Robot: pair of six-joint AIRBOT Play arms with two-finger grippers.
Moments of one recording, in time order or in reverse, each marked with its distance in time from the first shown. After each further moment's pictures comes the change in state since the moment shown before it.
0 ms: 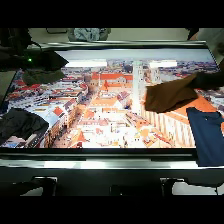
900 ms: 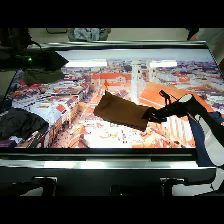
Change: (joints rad) left arm 0.000 0.000 0.000 -0.002 0.006 -0.019; right arm 0.354 -0.089 -0.681 0.137 -0.371 -0.019
